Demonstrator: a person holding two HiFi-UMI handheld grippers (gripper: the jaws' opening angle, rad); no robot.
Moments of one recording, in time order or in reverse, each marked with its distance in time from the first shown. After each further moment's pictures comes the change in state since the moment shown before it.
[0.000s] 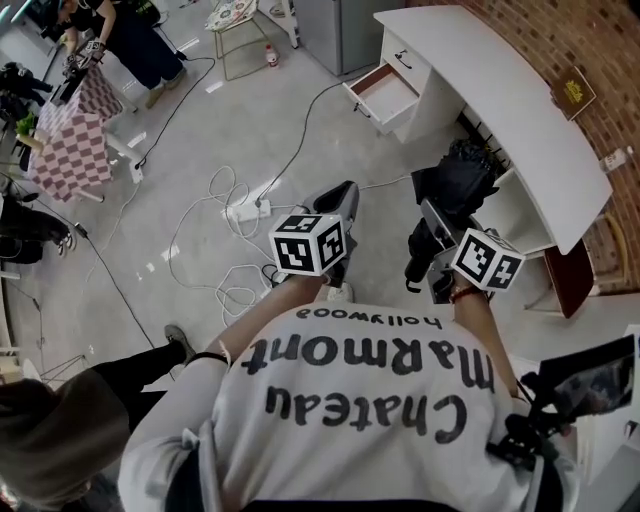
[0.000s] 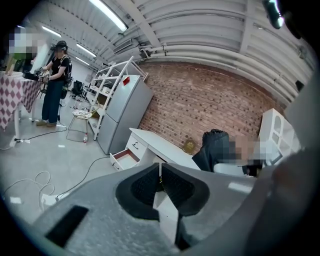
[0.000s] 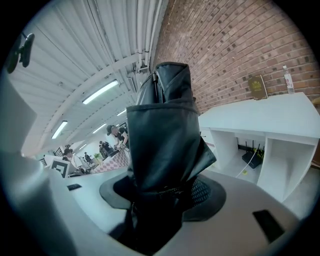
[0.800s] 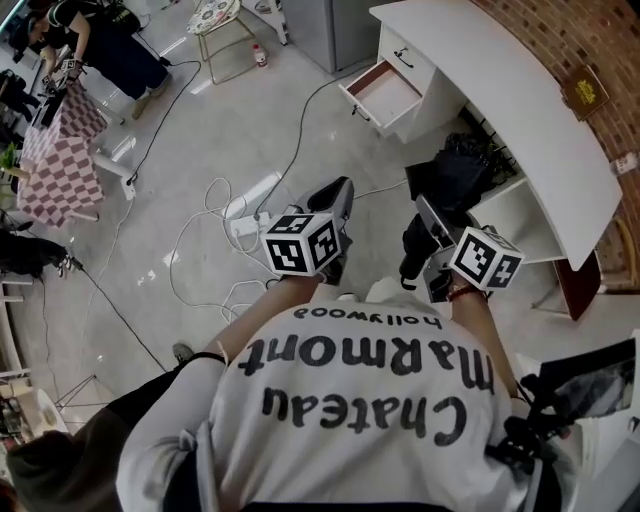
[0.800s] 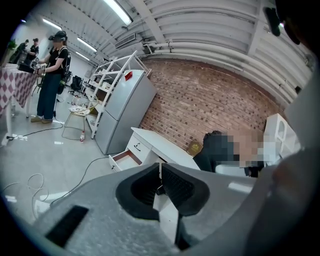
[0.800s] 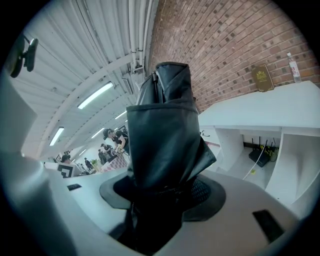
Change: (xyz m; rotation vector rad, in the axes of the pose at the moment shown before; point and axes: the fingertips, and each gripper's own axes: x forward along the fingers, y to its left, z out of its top) left arm 0.085 0.077 0.043 -0.028 0.017 -0.024; right arm 0.108 -0.016 0.036 0.053 -0.010 0.011
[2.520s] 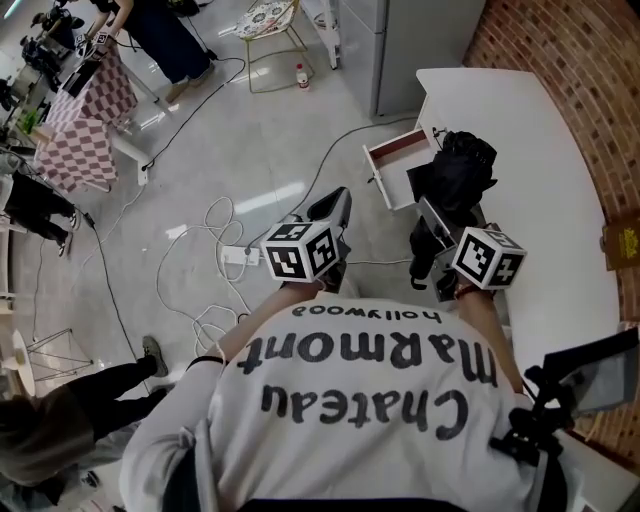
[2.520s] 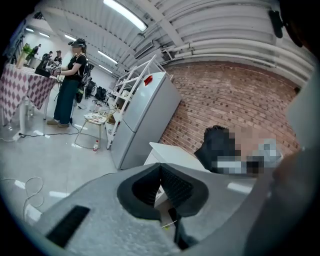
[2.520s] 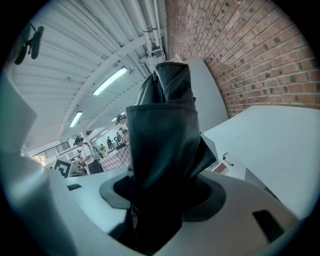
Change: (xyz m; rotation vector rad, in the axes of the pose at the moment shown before) left arm 0.247 0.102 0.127 -0.095 -0.132 0.256; right arm 0.264 -0.127 0.203 -0.208 0.157 0.235
